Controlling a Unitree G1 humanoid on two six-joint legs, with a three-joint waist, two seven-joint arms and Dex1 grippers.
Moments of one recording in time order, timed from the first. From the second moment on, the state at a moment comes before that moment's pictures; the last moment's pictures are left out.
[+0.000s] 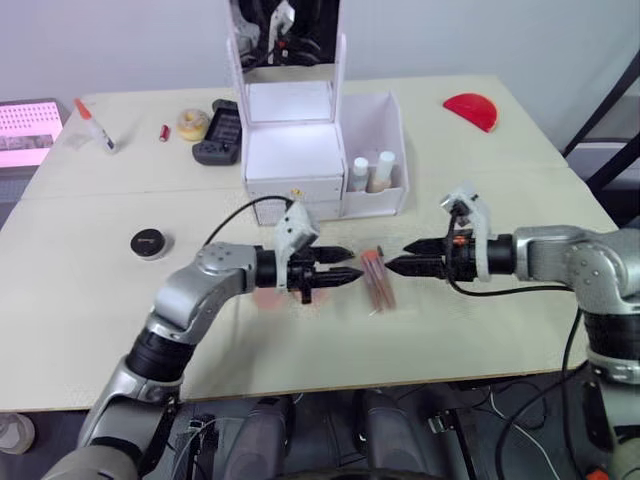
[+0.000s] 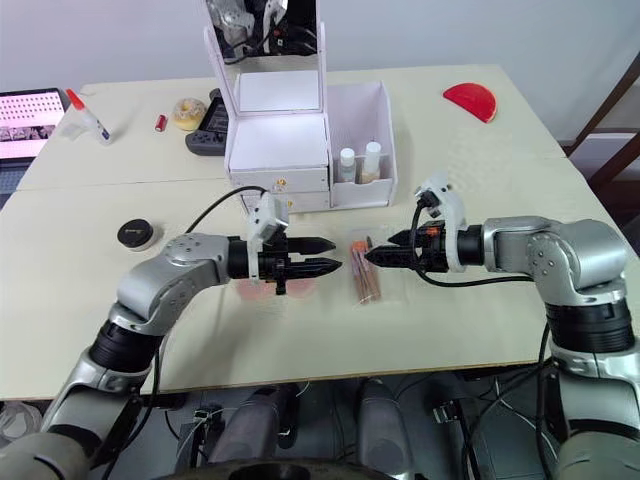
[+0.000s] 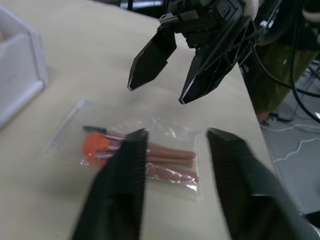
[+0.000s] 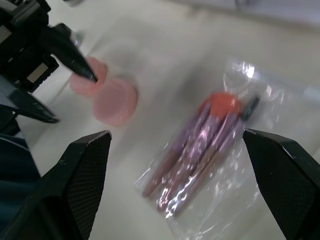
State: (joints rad) left arm -0.52 0.40 -0.27 -0.16 -0.49 0.64 -0.90; right arm -0.61 -0.79 -0.05 -0.11 0.77 1.38 0.78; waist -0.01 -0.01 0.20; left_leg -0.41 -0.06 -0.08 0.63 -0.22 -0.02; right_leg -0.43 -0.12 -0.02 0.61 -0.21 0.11
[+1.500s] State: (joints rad) left arm -0.66 0.18 -0.42 0.31 -0.12 0.34 -0.96; right arm -0.80 -0.57 0.00 0.35 0.63 1.53 0.70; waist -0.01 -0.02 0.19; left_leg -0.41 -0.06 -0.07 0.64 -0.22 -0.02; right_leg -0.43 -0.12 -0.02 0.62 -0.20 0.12
